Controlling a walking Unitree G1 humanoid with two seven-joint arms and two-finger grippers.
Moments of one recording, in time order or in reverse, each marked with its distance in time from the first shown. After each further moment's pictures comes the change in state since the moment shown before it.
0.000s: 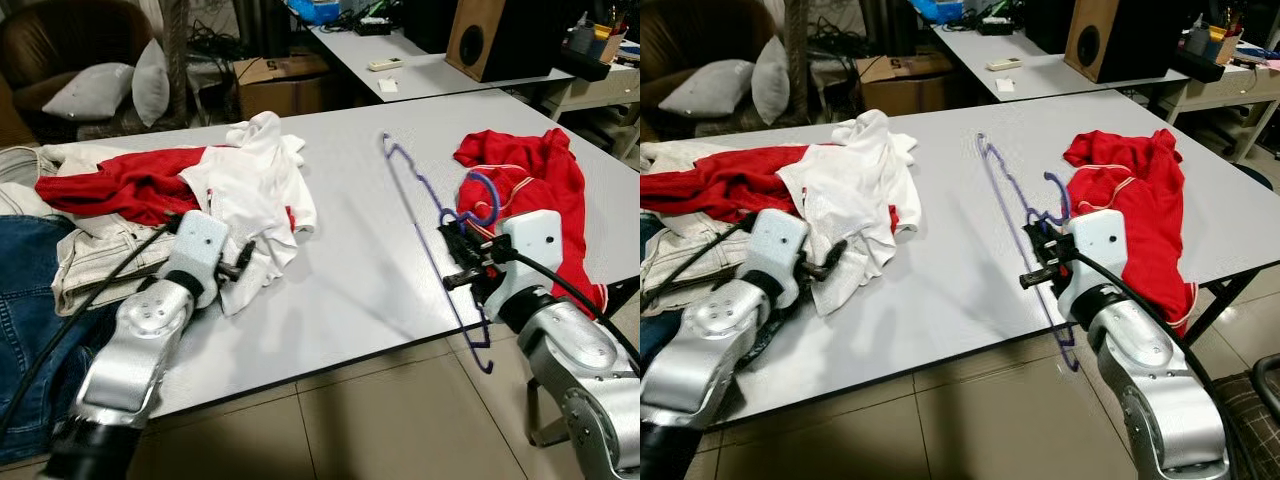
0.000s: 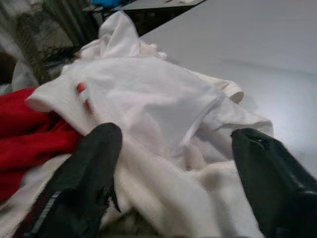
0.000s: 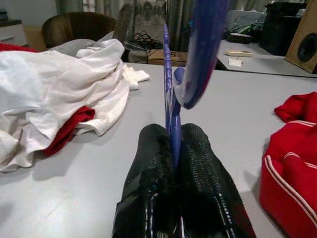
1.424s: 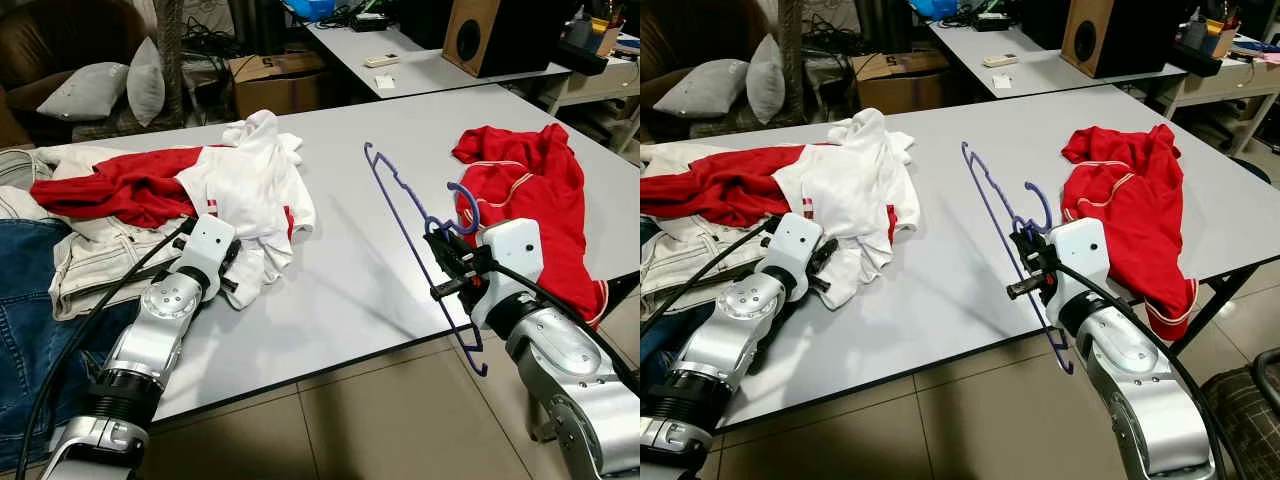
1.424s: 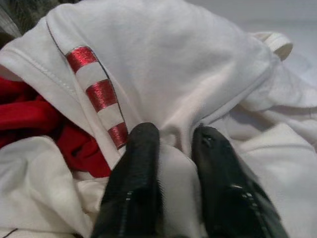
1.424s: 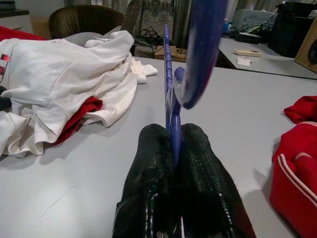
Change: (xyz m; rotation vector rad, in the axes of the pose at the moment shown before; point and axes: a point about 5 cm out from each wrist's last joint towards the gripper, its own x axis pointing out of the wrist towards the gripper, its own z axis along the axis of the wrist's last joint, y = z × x) left arm 0.034 0.012 -0.036 -0.005 0.095 0.028; right arm 0.002 0.010 -0.007 -0.045 0.008 0.039
